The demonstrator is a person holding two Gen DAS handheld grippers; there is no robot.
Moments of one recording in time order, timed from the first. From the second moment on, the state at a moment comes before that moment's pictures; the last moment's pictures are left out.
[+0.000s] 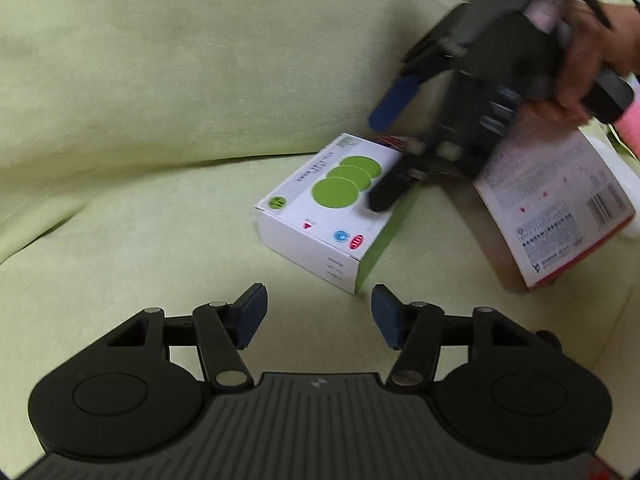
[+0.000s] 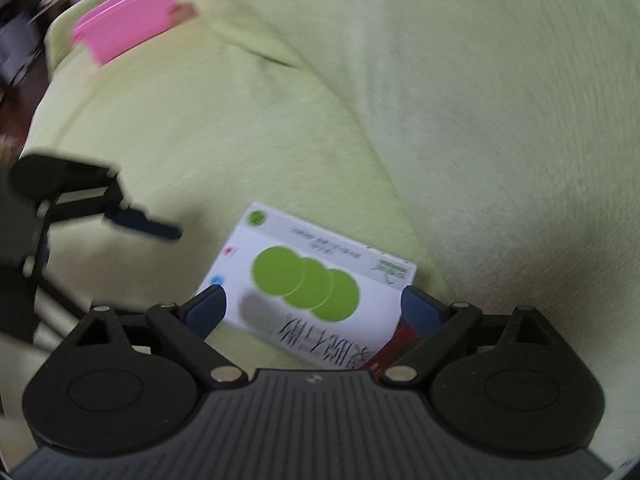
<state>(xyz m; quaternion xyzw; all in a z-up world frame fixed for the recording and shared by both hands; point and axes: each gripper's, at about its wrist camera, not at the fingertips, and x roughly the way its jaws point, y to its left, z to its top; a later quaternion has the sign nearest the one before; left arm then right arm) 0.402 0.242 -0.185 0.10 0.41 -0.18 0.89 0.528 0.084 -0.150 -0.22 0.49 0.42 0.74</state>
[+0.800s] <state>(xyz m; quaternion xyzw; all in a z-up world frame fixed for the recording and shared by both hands) 0.378 0.304 -0.171 -0.02 0.43 -0.19 0.88 0.508 0.080 -0.162 -0.05 0.57 0.41 0.71</state>
